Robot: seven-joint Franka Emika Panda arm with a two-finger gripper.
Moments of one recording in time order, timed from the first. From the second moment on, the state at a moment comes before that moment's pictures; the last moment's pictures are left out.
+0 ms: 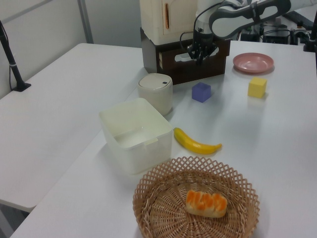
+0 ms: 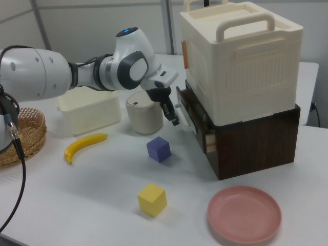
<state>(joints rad) 0.00 0.46 -0.14 -1.50 -0.17 2.21 0.88</state>
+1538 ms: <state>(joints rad) 0.13 0.34 -0.14 -1.50 -0.17 2.02 0.77</state>
